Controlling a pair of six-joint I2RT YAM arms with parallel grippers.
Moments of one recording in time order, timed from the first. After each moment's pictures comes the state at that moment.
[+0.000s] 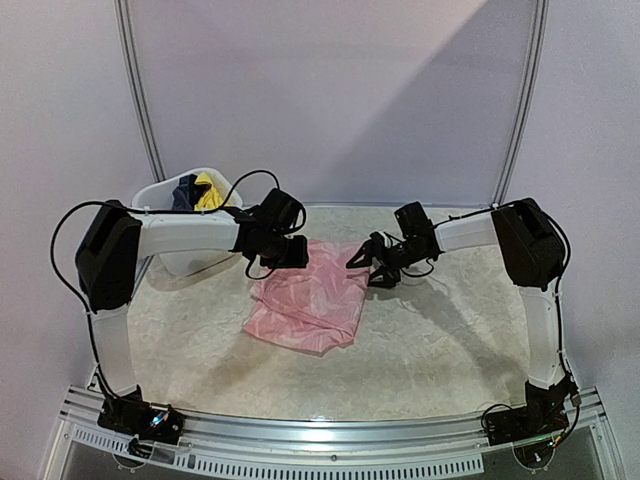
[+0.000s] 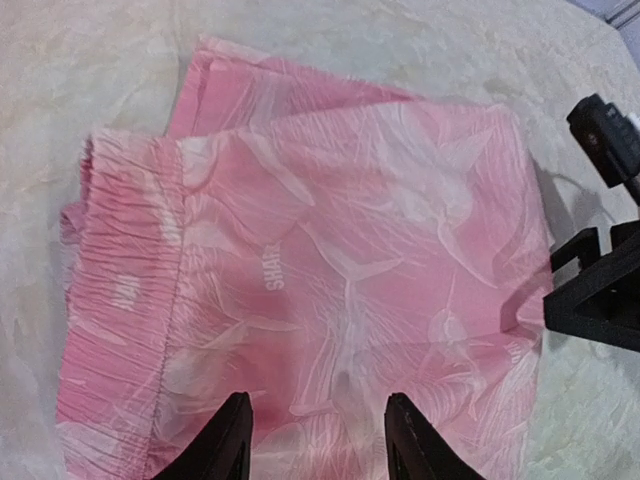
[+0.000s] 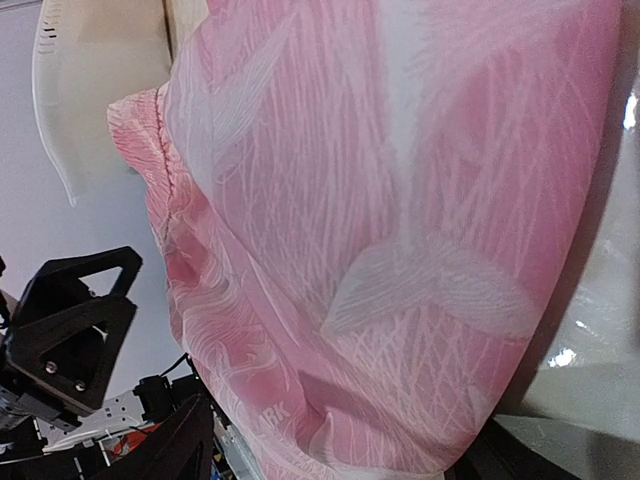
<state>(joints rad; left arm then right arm) -0.71 1.98 1.45 -0.38 -0.15 -0.56 0.47 2.24 1.49 -0.18 -0.78 0.78</state>
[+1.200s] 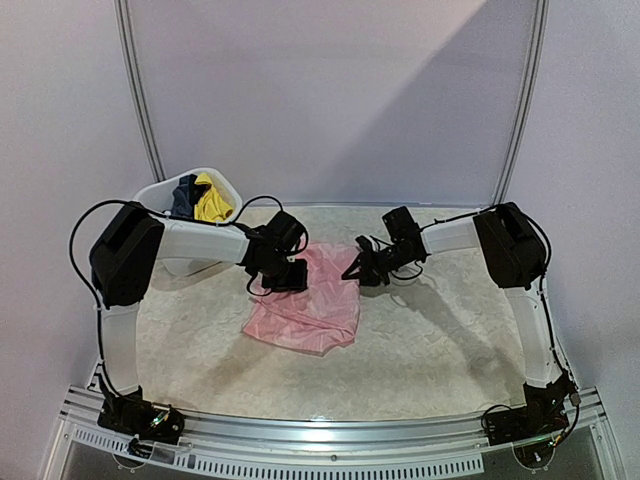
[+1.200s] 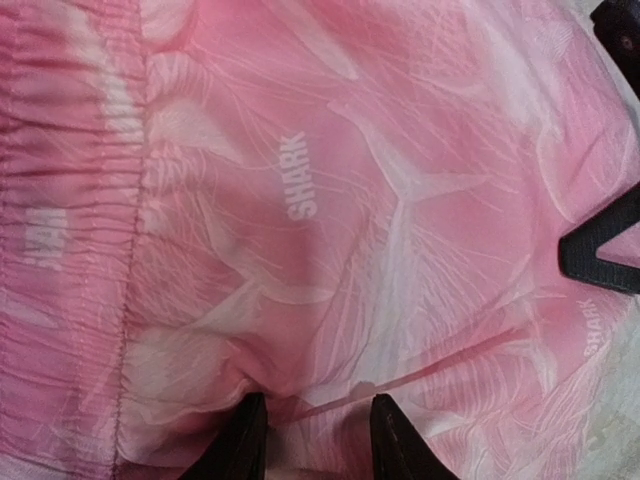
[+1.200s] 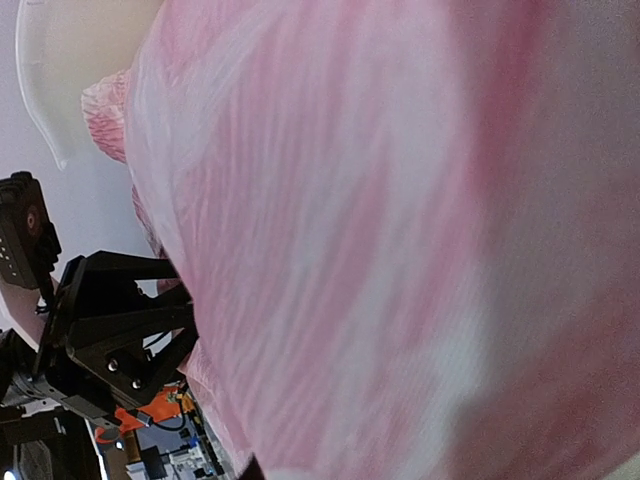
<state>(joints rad) -0.70 2.07 1.39 -0.38 -0.05 -0.60 0.50 2.37 1.62 -0.20 -0.87 0.70</state>
